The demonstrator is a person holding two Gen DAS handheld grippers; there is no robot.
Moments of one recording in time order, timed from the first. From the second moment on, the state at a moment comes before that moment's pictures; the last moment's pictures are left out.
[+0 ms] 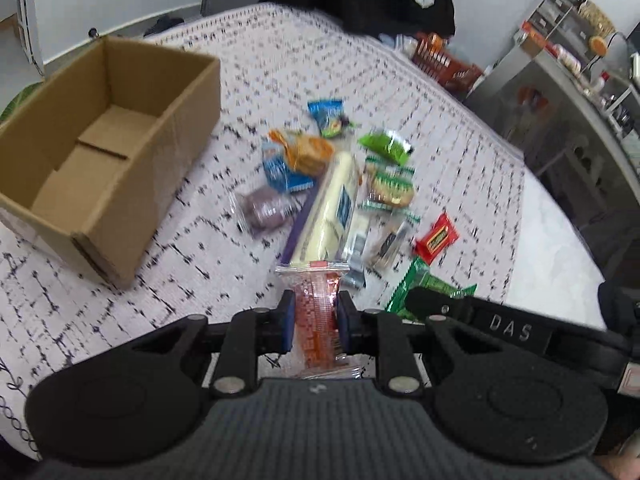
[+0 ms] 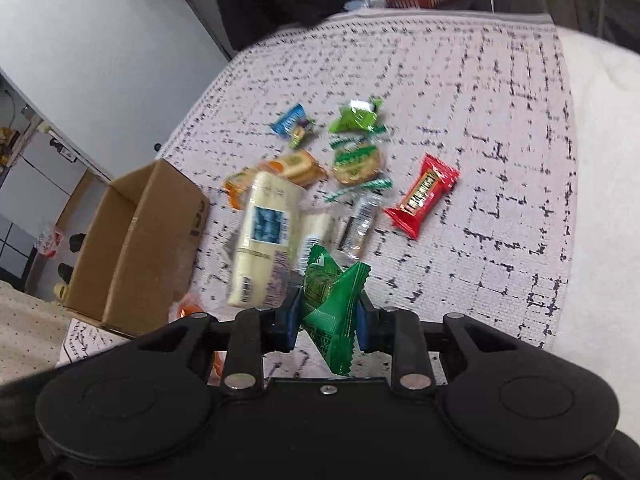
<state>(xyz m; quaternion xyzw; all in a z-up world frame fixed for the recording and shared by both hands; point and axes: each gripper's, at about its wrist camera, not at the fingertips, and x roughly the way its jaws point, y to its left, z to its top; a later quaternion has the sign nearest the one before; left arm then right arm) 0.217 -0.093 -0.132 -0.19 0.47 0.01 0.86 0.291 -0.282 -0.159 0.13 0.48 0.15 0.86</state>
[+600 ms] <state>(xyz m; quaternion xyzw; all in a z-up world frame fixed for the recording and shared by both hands) 0.194 -0.037 -0.067 -0.20 0.40 0.02 0.90 0.271 -0.233 -0.103 0.11 0.42 0.18 0.88</state>
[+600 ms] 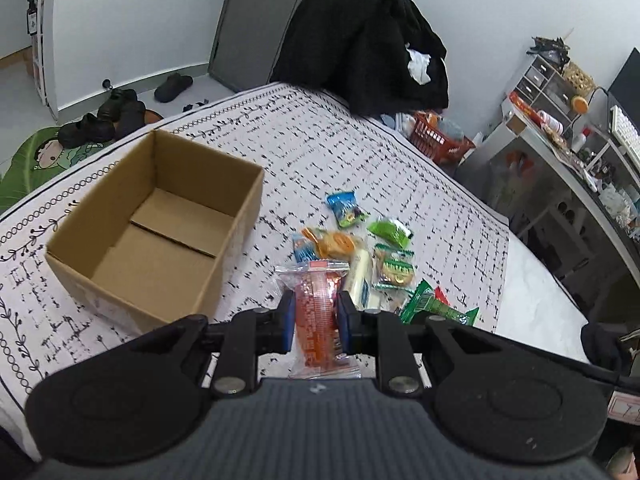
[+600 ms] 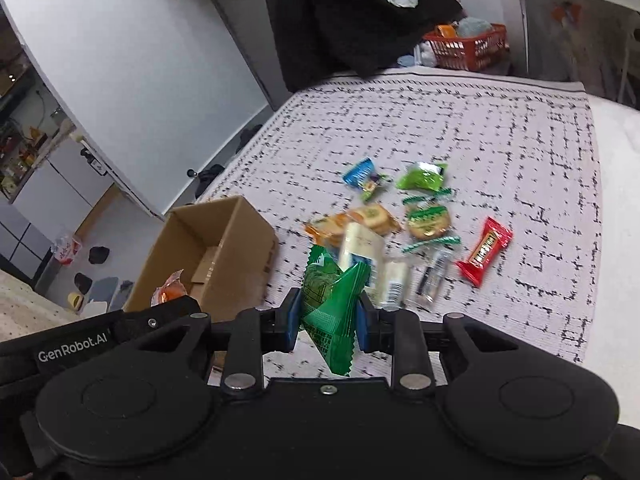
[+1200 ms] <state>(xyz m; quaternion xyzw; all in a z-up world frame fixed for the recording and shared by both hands) 0.200 0.022 -0.057 -0.21 0.36 0.04 0.91 0.269 -0.174 -0.085 0.10 0.39 0.21 0.89</state>
